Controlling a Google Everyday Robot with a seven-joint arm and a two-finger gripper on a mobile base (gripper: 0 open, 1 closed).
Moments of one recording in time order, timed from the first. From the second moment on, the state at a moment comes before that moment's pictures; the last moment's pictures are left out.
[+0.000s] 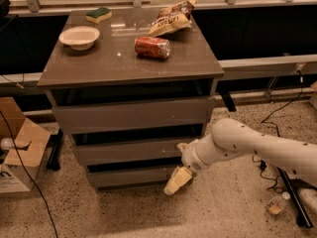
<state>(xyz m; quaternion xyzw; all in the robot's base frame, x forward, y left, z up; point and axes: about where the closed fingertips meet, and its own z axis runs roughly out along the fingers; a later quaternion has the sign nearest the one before) 0.517 -0.060 0.563 -0.54 0.77 0.24 0.23</state>
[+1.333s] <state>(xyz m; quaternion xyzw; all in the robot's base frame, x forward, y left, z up) 0.555 -0.051 0.353 -0.50 0.78 0.31 0.22</state>
